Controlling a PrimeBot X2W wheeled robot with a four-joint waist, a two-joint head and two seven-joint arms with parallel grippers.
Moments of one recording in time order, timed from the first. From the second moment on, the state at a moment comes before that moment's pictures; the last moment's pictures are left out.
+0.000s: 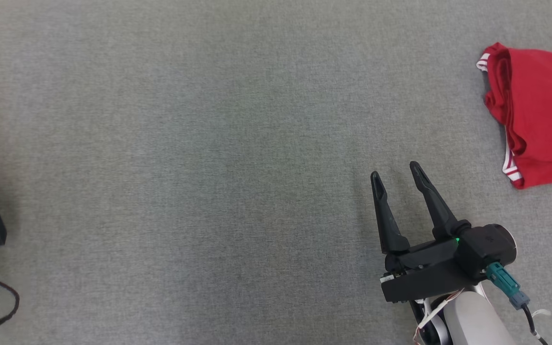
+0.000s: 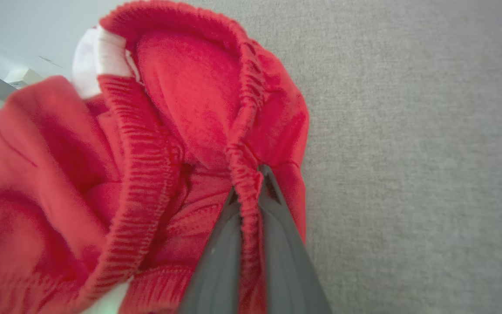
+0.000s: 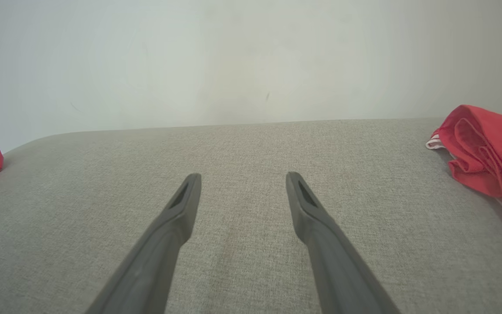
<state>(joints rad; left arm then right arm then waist) -0.83 0.54 -0.22 1.02 -0.44 -0.13 0.03 -0.27 -0.06 0.18 0.14 0.15 0.13 -0.26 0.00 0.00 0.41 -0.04</state>
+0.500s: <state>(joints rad) -1.00 0.54 -0.37 0.82 -0.46 -0.13 -0.13 -0.24 -0.05 0.17 0.18 0.19 0.13 -0.26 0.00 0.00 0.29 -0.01</state>
